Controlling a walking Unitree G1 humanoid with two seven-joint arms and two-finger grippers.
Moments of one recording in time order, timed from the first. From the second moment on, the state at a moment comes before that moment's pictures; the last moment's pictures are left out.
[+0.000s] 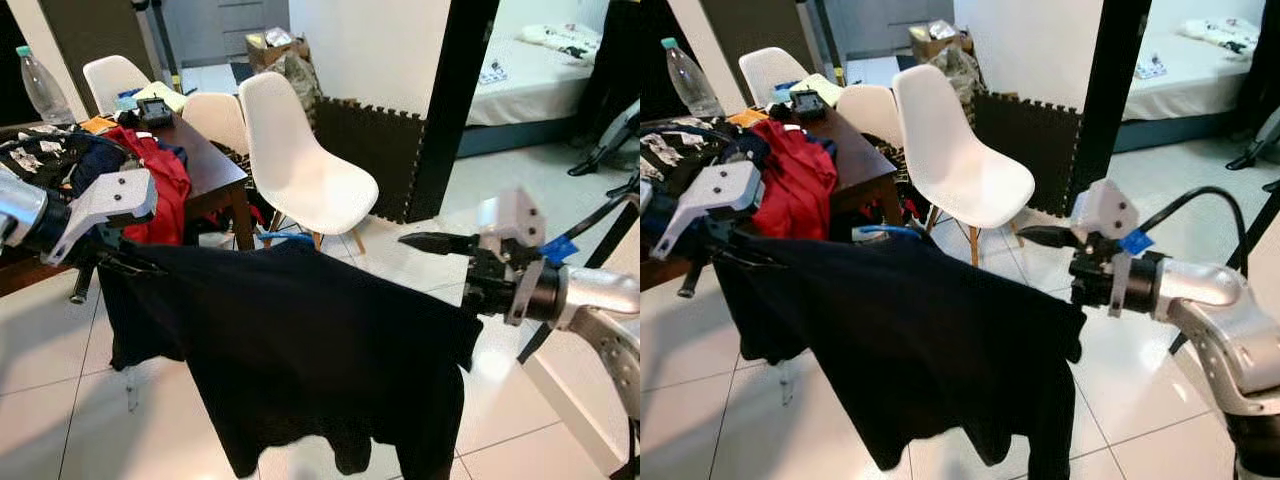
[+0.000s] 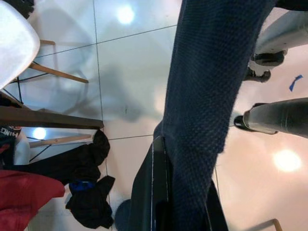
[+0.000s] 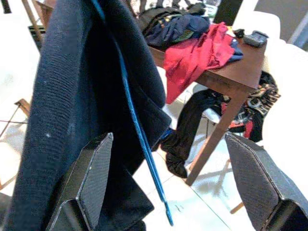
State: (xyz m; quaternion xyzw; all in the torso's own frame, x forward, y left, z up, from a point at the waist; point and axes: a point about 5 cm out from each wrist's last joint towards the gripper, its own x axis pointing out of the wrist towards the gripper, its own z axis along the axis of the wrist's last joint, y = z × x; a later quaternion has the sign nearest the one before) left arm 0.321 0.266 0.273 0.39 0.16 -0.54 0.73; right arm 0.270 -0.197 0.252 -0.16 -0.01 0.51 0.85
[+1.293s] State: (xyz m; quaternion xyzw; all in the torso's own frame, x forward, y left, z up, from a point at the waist) left arm 0.327 0.262 0.330 0.25 -0.08 -0.51 0.82; right arm 0.283 -0.231 0.222 0.03 -0.04 0.34 0.94
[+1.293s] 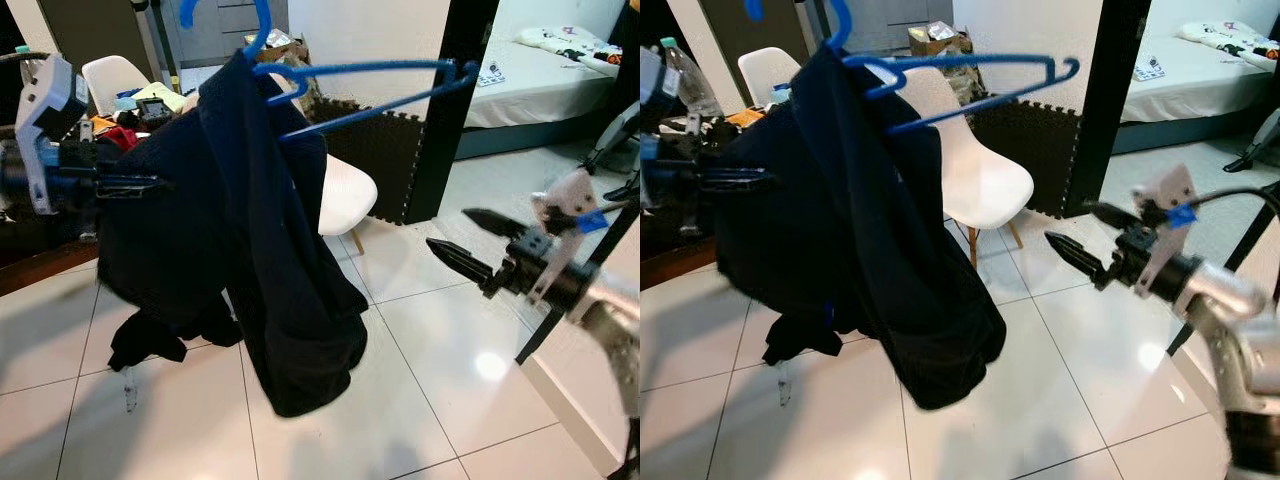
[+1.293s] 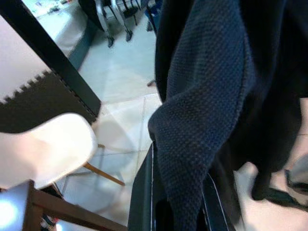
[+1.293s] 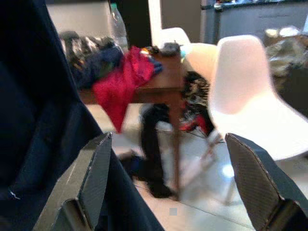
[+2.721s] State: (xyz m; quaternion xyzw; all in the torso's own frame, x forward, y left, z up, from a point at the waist) left arm 0.271 0.144 0.143 0.10 0.11 -0.57 0.81; right arm 0.240 -0.172 0.132 0.16 0.10 0.23 0.95
